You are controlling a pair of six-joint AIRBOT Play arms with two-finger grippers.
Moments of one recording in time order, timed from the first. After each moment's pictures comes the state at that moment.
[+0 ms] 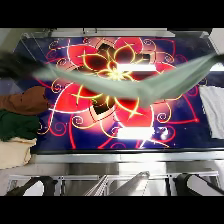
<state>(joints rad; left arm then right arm) 0.34 -1.10 1.43 0.26 -1.55 -1.09 -0.66 -1.12 1.37 -0.28 1.37 0.87</state>
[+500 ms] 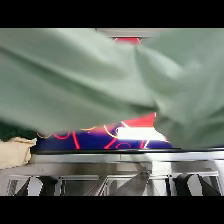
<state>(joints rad) 0.92 -0.80 1.72 -0.19 -1.55 -1.08 -0.78 -0.74 1.60 -0.16 1.21 0.94</state>
